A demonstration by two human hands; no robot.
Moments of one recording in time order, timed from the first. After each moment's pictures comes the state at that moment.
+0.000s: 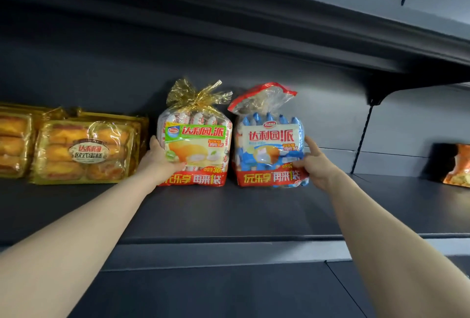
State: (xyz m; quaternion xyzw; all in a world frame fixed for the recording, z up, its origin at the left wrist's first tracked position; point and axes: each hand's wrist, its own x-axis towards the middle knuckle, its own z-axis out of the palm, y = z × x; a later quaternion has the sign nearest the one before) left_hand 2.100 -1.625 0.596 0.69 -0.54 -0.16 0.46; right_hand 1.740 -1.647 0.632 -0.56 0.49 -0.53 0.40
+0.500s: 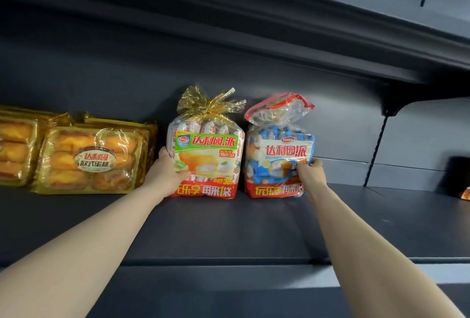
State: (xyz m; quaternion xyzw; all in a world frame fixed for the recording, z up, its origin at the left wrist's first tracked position) left_hand 2.107 -1.638 0.589 0.68 -0.56 -0.14 0.45; right_hand 1.776 -1.693 0.613 -0.45 0.63 -0.57 0.28
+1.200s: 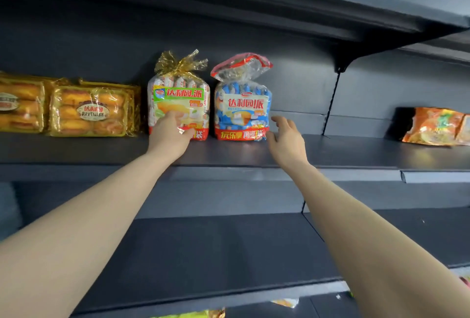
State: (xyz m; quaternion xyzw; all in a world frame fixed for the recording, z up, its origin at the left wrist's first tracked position) left_hand 2.000 -1.473 0.594 0.64 -0.59 -0.07 0.48; right_hand 1.740 -1.494 0.592 -0.69 0.58 -0.43 -0.03
